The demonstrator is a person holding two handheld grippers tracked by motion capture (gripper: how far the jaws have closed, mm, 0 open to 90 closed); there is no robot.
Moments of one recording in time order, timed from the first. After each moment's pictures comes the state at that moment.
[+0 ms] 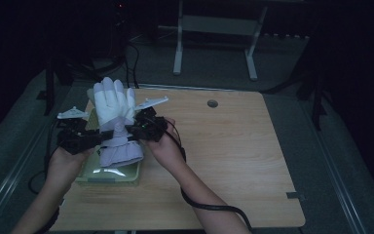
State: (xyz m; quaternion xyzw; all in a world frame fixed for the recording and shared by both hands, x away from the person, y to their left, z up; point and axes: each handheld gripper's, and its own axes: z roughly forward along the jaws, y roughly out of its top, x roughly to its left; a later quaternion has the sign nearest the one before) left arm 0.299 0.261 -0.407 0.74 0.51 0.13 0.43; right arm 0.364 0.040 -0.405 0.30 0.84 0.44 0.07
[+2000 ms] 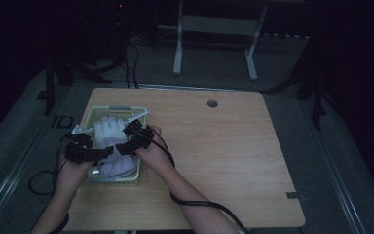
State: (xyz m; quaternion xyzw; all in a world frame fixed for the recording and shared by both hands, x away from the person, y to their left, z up) left arm 0.318 0.274 -0.497 0.72 0.58 0.16 0.35; right arm 0.390 0.082 -0.490 0.29 0.88 0.36 0.06
